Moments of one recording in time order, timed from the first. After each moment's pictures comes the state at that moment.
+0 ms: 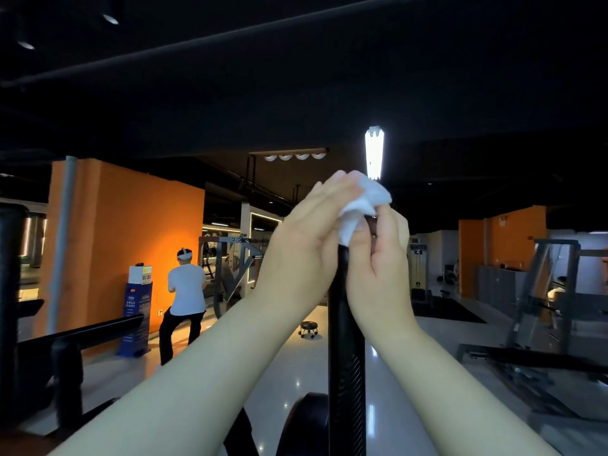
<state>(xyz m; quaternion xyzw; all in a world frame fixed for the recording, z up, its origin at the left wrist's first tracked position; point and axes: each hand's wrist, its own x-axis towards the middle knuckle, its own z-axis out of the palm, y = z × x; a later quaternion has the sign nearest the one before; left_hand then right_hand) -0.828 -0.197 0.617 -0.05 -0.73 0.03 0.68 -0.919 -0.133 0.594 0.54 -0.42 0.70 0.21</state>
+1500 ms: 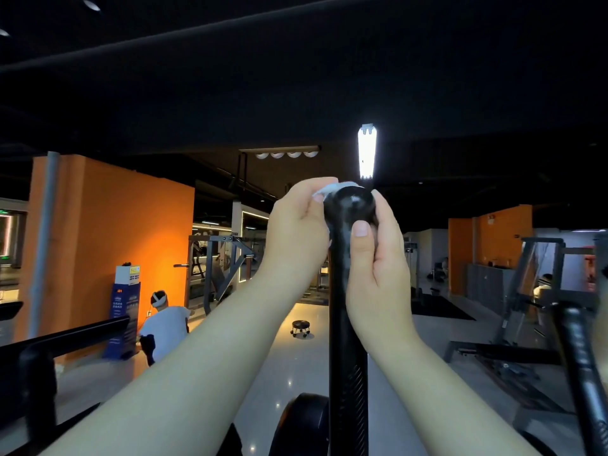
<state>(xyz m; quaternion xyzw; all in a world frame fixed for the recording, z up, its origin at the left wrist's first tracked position) -0.848 -0.206 0.638 0.05 -0.71 -0.28 0.64 -0.936 -0.152 0.587 0.54 -0.43 0.69 0.24</state>
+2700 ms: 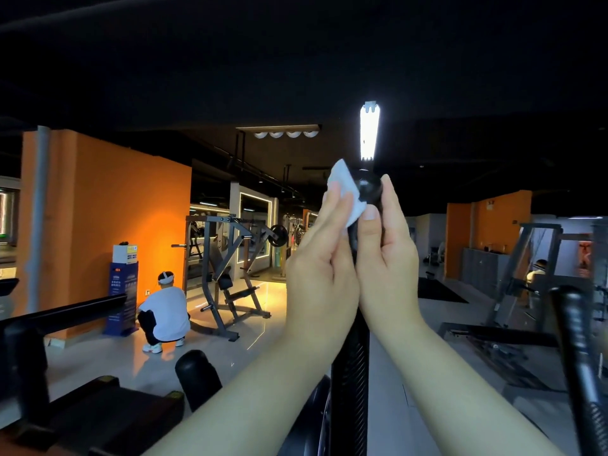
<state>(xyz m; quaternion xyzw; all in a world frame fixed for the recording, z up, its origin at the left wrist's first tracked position) -0.887 -0.205 0.554 -0.05 -0.66 -0.27 0.70 -0.957 -0.162 0.572 0.52 -0.45 0.70 0.20</state>
